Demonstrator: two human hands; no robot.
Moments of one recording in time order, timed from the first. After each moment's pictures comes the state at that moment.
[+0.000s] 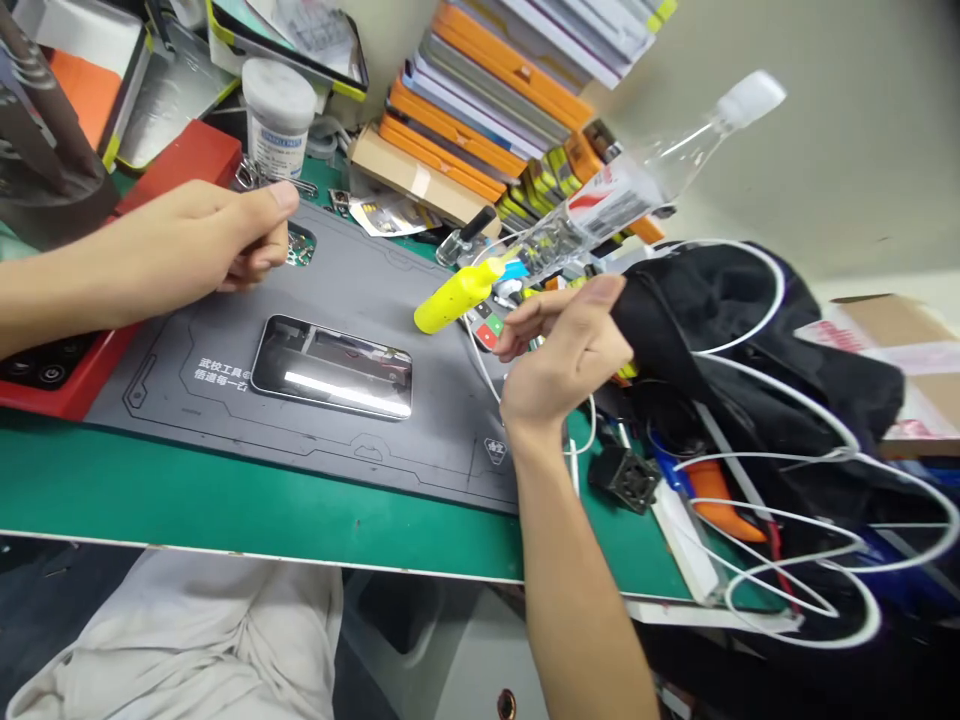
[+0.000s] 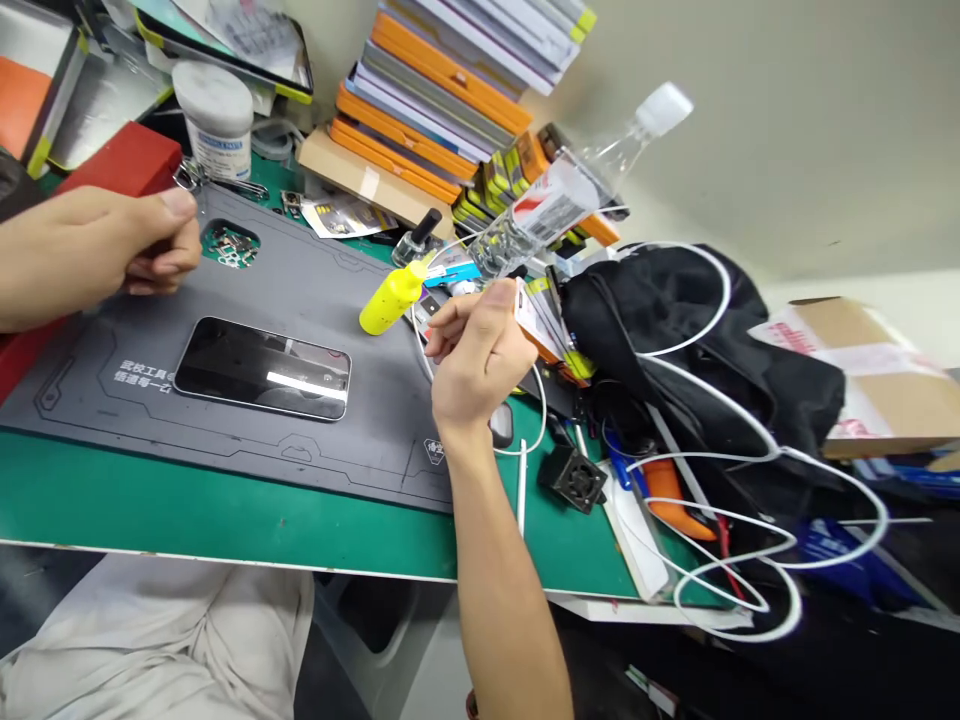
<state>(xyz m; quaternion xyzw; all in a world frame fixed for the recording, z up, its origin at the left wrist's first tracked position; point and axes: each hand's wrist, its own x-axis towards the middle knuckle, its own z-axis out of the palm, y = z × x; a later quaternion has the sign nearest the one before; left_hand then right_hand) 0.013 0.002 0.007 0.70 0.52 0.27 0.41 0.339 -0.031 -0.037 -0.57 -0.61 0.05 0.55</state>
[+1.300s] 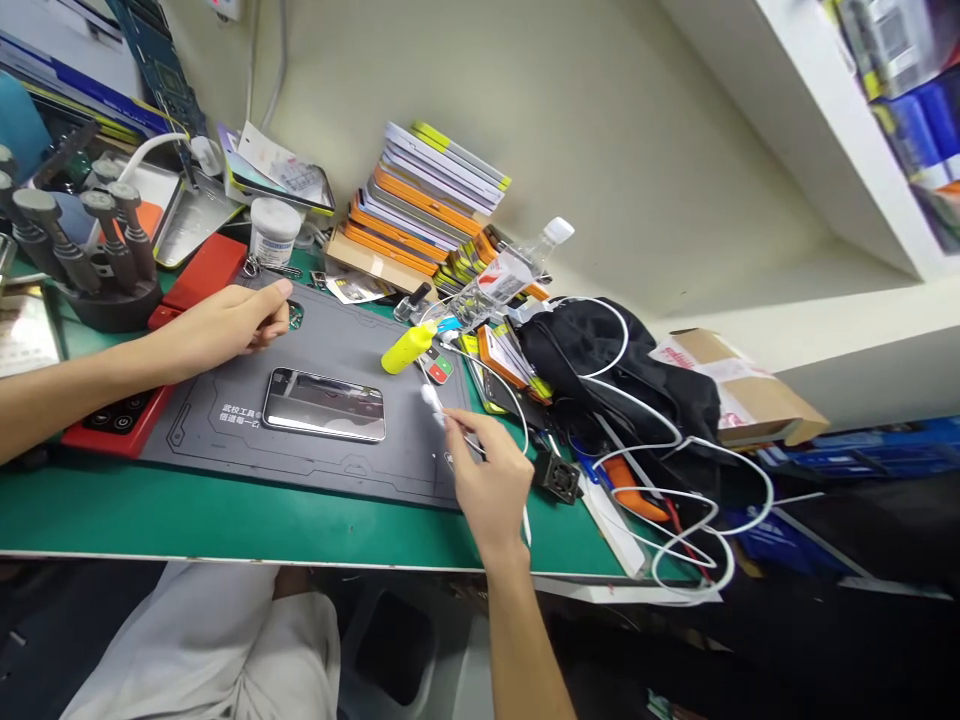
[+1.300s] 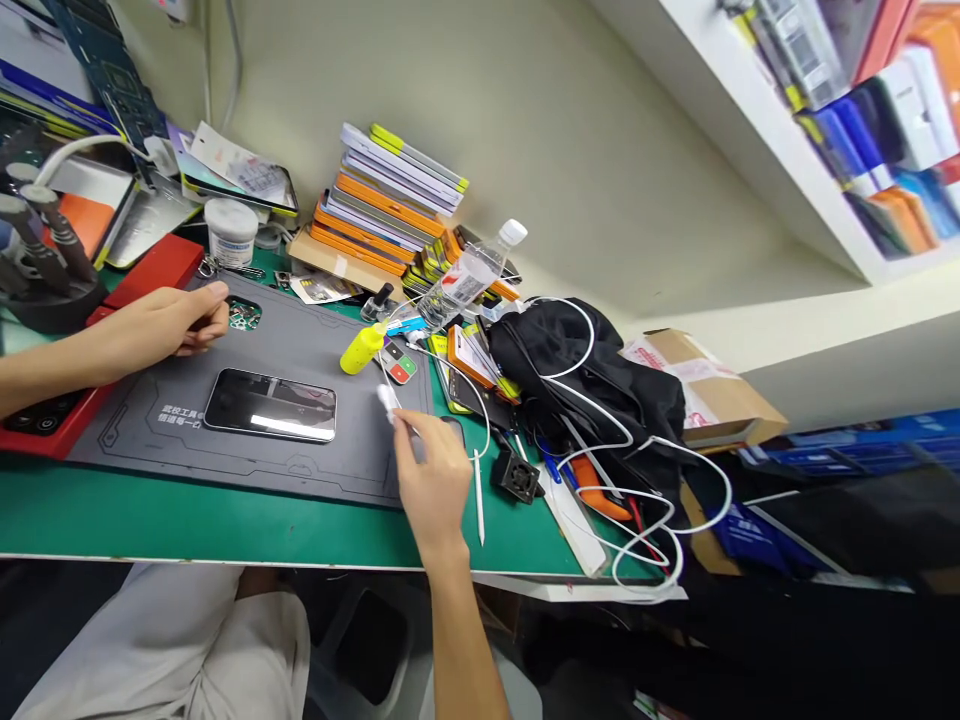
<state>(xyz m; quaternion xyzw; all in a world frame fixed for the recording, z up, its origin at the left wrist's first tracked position) 0.003 0.019 -0.009 0.70 0.45 0.32 0.46 0.368 -0.118 -0.066 -0.58 -0.72 -0.09 0.37</state>
